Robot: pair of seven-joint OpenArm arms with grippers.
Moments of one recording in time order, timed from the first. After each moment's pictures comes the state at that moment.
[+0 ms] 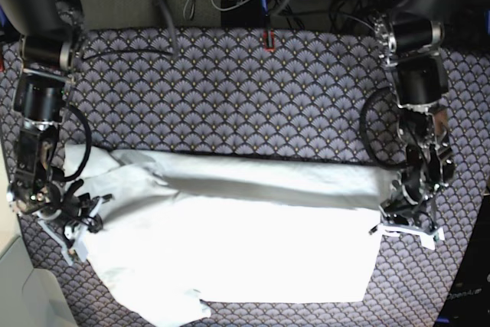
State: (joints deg) left arm -26.9 -11.2 -15.1 59.7 -27.7 -0.1 35.1; right arm 30.8 17.5 13.0 58.8 1.4 39.9 -40.7
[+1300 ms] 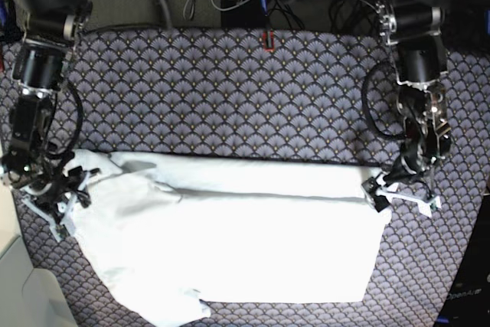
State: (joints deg) left arm -20.8 -12.3 -15.1 58.4 -27.5 -0.1 35.5; right arm 20.3 17.6 16.8 74.0 -2.8 39.9 -44.5
